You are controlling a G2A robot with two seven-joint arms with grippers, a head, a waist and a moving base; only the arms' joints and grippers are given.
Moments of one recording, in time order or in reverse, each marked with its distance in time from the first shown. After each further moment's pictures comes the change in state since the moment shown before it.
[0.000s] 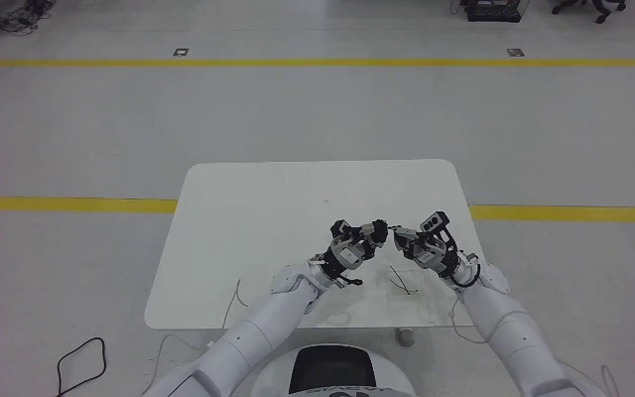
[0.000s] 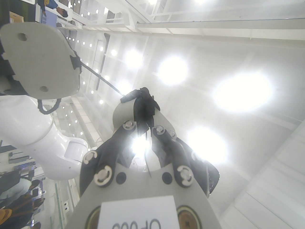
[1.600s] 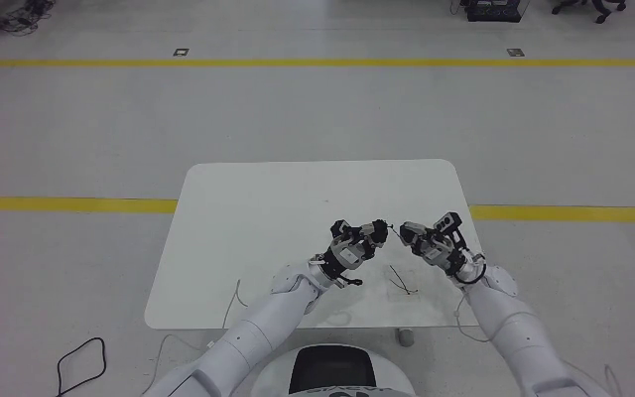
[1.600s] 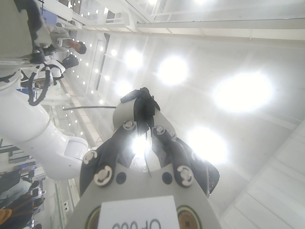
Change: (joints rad) left arm 0.000 0.000 0.000 0.000 0.000 0.000 0.000; right arm 0.003 0.002 0.078 0.057 -0.053 -0.047 -0.068
